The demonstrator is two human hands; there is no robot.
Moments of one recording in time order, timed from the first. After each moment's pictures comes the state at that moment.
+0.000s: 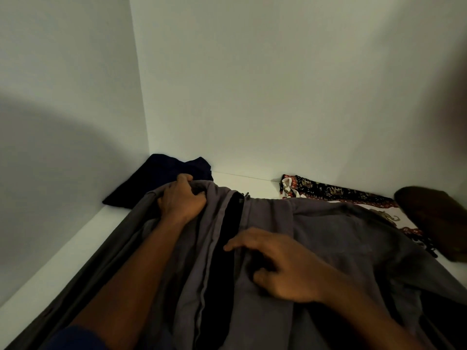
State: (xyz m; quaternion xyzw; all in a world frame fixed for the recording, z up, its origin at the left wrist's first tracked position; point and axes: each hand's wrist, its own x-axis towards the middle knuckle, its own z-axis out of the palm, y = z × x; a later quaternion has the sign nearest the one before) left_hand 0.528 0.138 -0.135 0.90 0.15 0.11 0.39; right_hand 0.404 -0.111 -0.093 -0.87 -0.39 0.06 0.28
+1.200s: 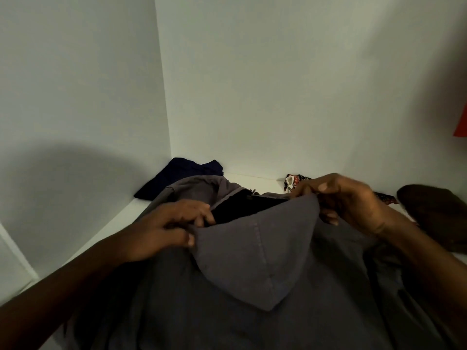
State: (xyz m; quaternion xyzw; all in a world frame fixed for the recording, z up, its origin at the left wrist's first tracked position) left_hand 0.343 0.178 -0.075 0.84 -0.33 0.02 0.42; right_hand 0.400 -0.185 -0.007 -0.77 -0.28 0.14 0.56
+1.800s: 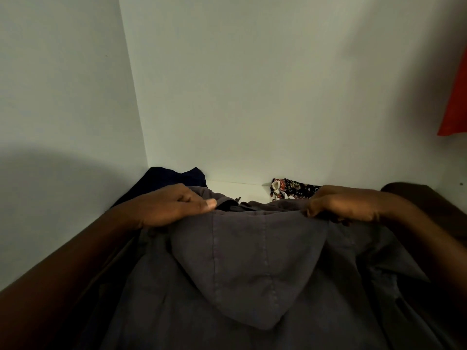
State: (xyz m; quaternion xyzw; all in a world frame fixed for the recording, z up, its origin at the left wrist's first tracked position) left_hand 0.426 0.143 -0.031 0.87 -0.27 -0.13 0.39; right_hand 0.440 -0.214 0.001 -0.94 -0.13 0.20 0.27
